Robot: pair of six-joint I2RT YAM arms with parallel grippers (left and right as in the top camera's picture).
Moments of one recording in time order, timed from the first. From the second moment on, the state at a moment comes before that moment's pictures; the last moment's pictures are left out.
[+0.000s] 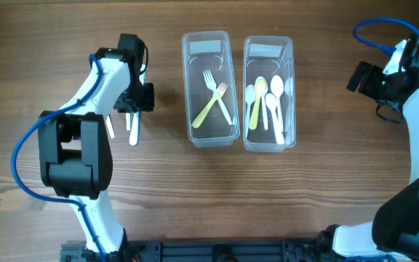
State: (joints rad) left arm -0.12 2.05 1.49 -0.98 -0.05 -0.17; right arm -0.32 1.63 1.33 -0.80 -0.06 0.13
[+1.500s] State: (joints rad) left arm -0.56 2.09 1.82 -0.97 0.04 -0.47; right arm -0.32 1.63 1.33 -0.80 -0.06 0.13
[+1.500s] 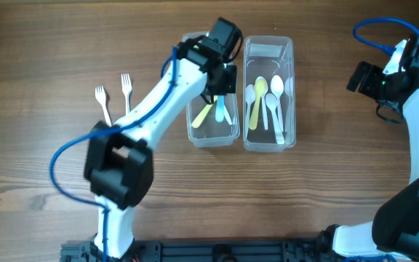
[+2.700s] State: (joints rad) left arm 0.00 2.21 1.81 -1.10 -0.08 -0.22; right arm -0.32 1.63 1.33 -0.80 -0.06 0.13
